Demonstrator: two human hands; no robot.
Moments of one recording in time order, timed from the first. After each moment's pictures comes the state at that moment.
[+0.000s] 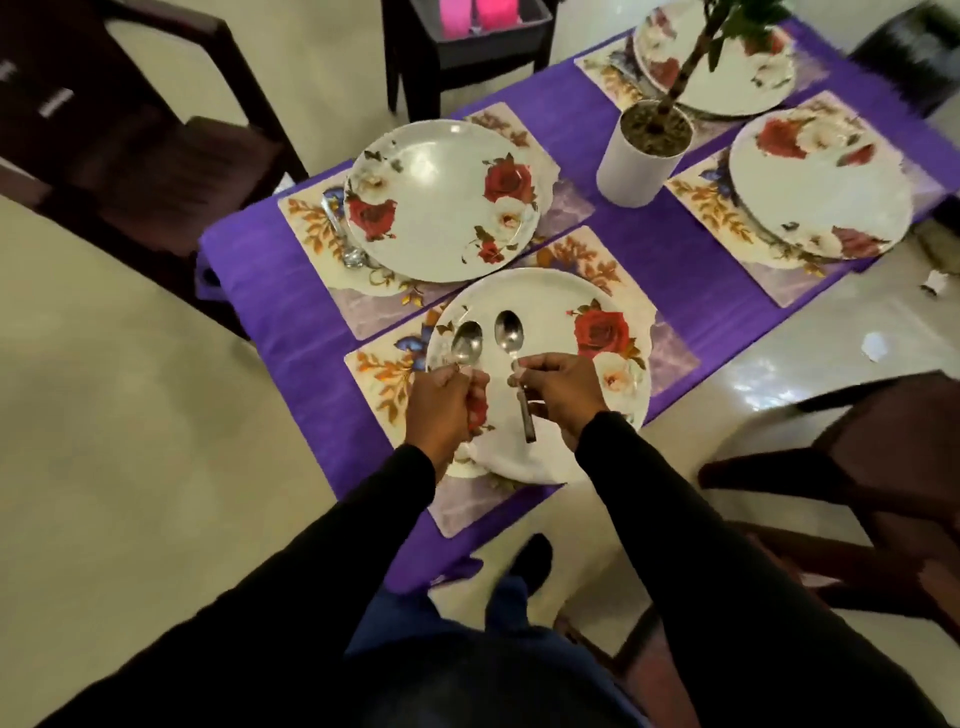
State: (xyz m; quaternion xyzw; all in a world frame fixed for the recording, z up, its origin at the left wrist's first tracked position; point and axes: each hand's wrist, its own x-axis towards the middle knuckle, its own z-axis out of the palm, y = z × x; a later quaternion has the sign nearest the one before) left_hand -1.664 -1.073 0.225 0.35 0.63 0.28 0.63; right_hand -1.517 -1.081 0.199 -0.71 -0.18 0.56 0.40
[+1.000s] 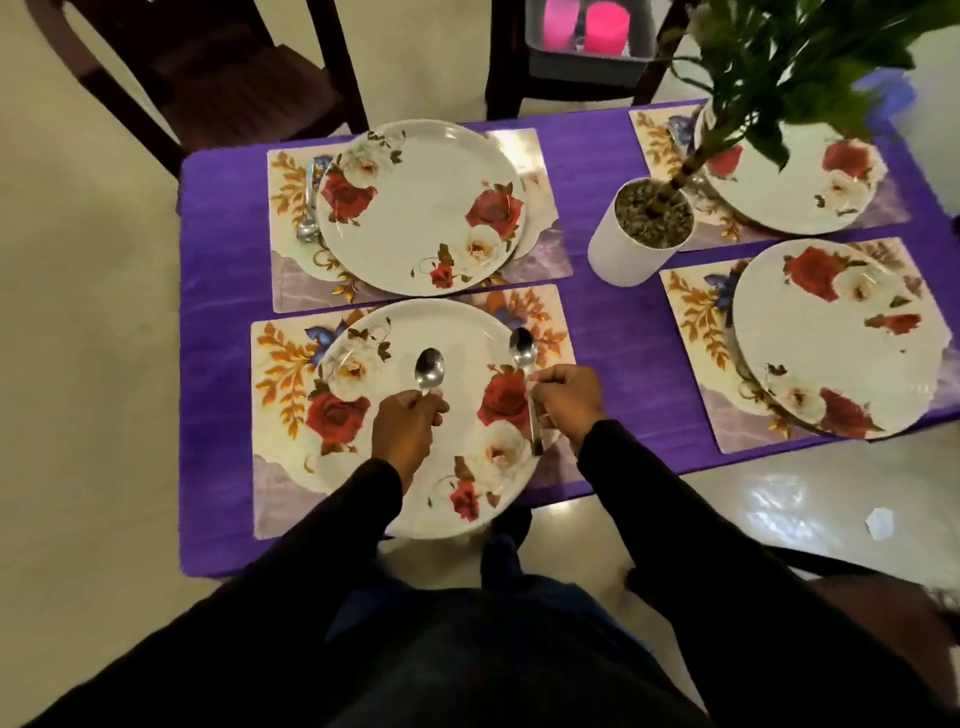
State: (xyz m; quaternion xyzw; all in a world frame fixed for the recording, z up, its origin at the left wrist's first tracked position) left_hand -1.520 -1.061 0.171 0.21 0.75 0.33 0.53; right_hand -1.333 -0.997 0.177 -0.72 -0.37 0.54 0.21
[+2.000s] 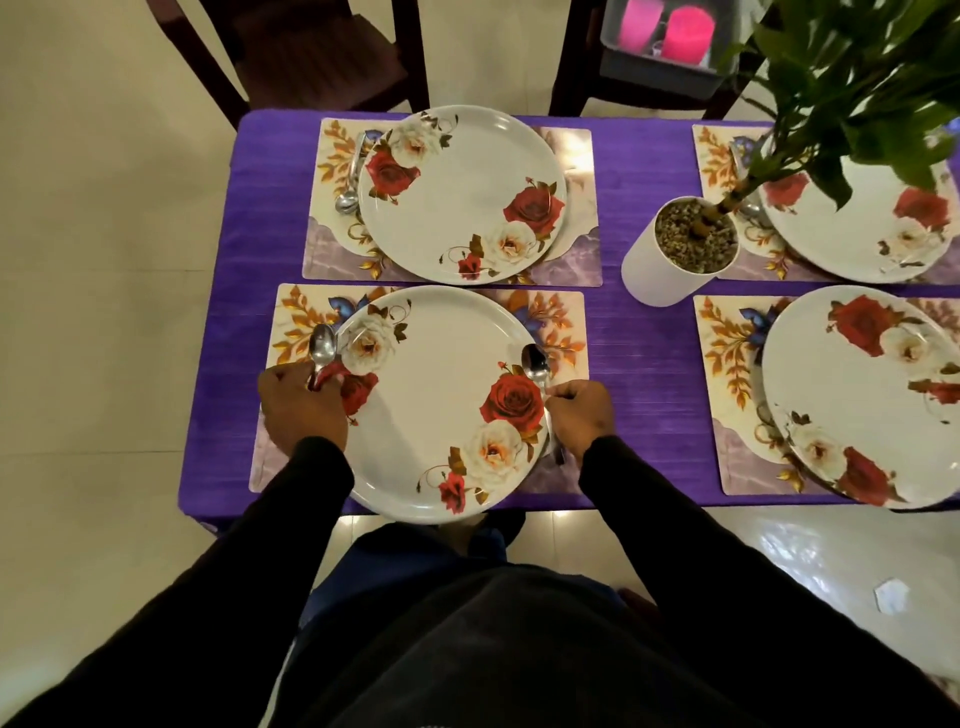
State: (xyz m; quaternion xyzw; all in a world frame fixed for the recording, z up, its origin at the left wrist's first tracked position) left_hand -1.577 -1.081 0.164 0.17 0.93 0.29 0.15; right_hand -1.314 -0.991 0.149 -0.73 -0.47 0.48 0.13
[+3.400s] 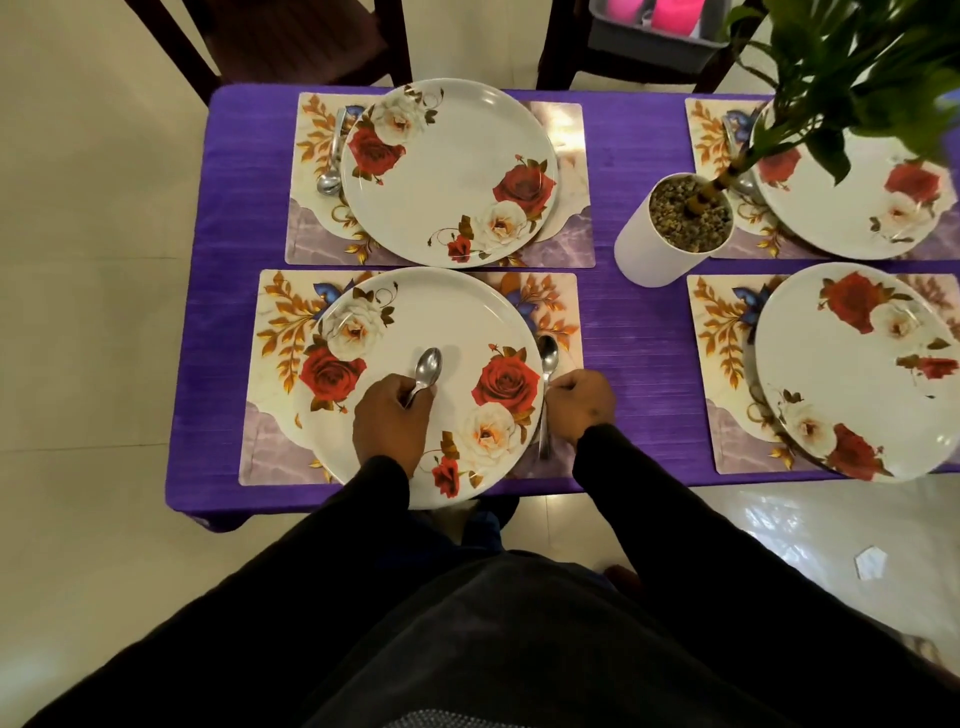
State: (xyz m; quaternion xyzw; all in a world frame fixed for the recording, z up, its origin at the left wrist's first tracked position) left_hand -1.503 -1.085 0.147 0.31 0.86 0.27 0.31; right_hand -1.308 -0.990 0.148 -0.76 -0.50 0.40 0.07
